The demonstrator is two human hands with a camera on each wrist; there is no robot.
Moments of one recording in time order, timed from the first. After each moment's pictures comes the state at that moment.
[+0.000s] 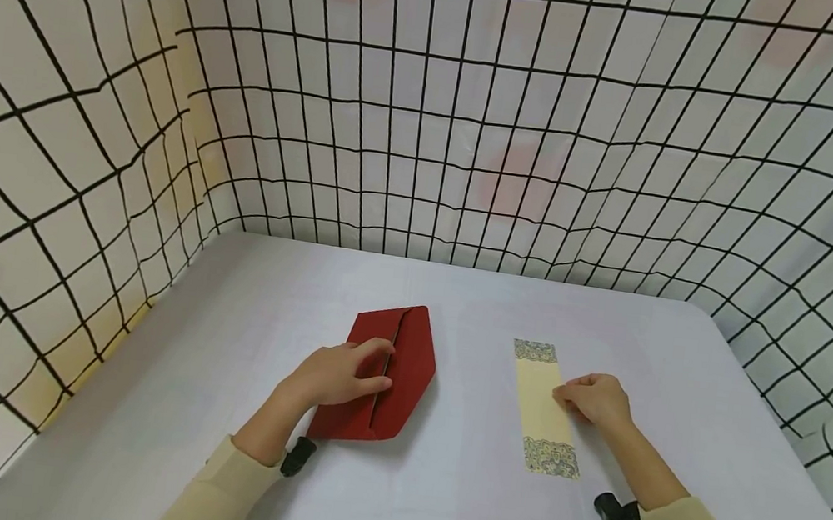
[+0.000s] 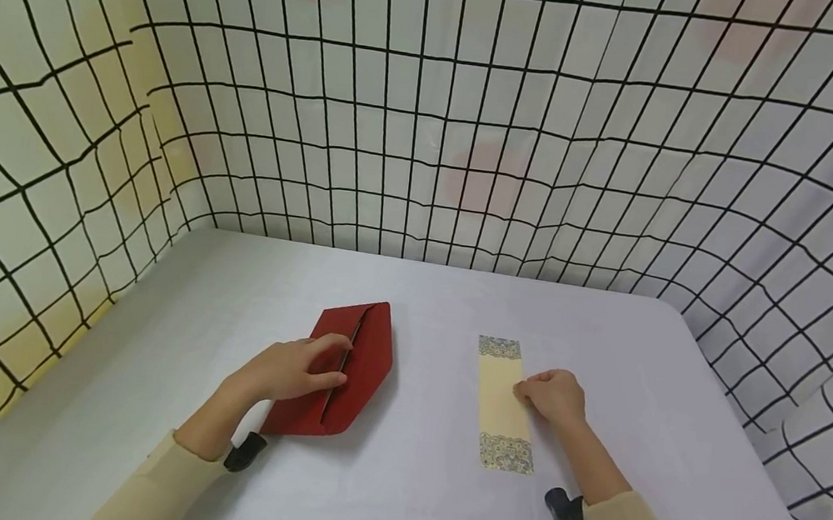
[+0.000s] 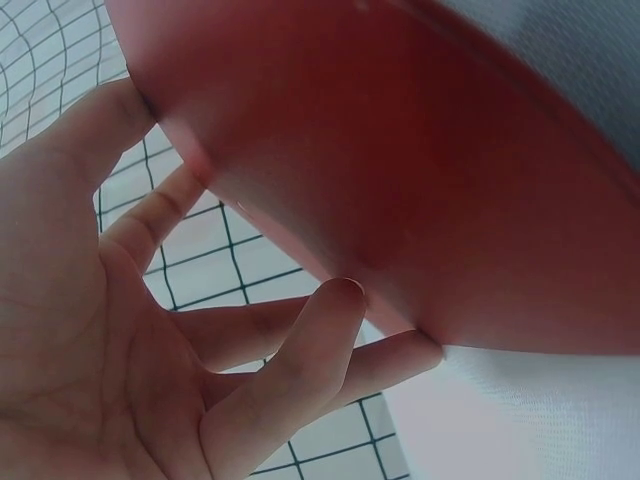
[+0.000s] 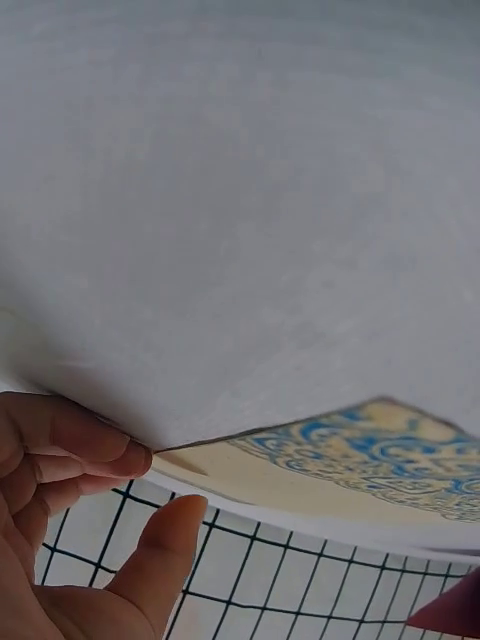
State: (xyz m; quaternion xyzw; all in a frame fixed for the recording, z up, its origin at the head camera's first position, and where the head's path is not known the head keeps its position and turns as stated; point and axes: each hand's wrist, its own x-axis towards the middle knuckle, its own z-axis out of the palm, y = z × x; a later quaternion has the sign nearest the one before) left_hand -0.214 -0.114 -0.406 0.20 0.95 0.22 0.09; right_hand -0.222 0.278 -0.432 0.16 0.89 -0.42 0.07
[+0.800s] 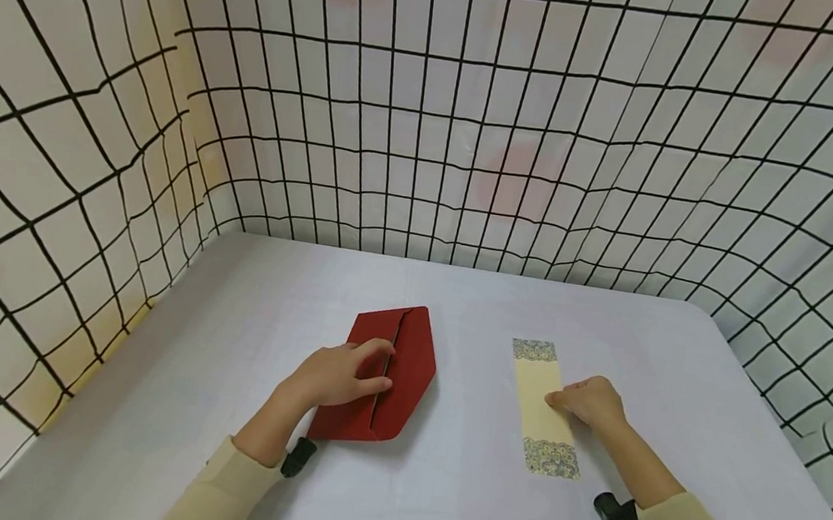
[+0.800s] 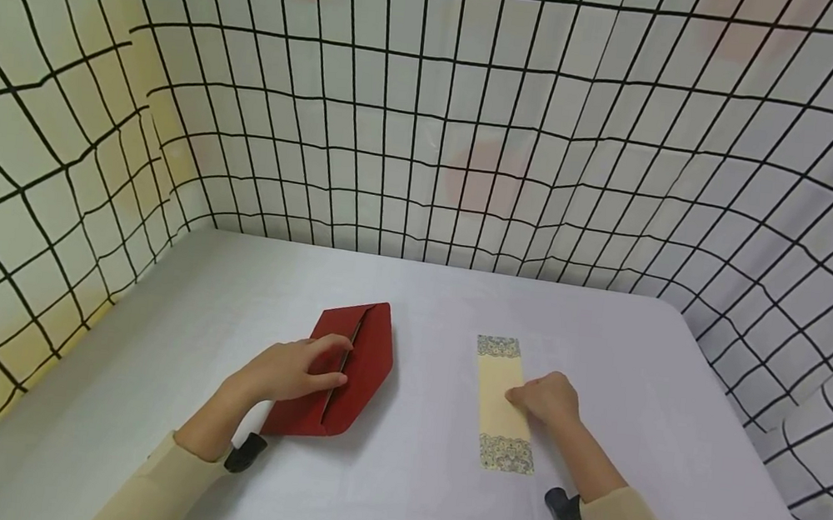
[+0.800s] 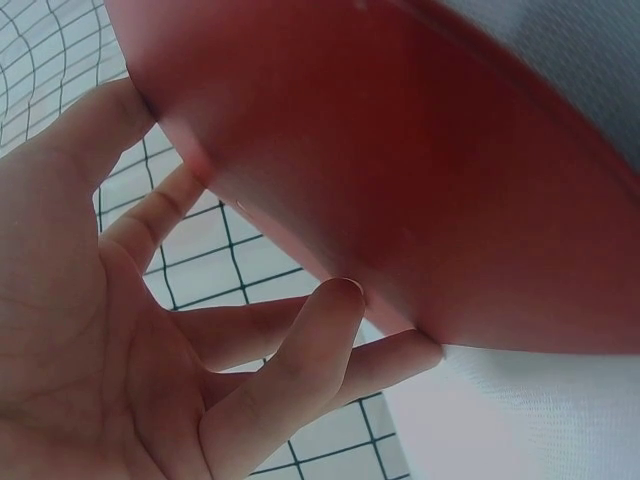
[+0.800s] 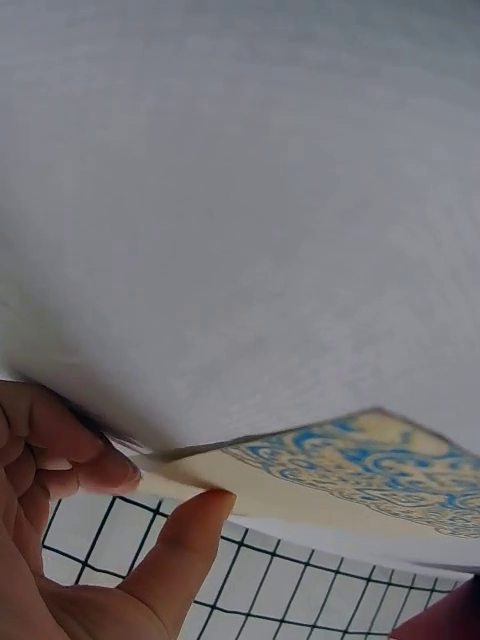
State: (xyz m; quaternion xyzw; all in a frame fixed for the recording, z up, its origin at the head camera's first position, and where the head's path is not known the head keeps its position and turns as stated) left_hand -0.212 -0.113 -0.401 0.19 0.95 0.22 0.10; right_hand -0.220 0.271 -0.428 0.16 0.92 -0.33 0.10
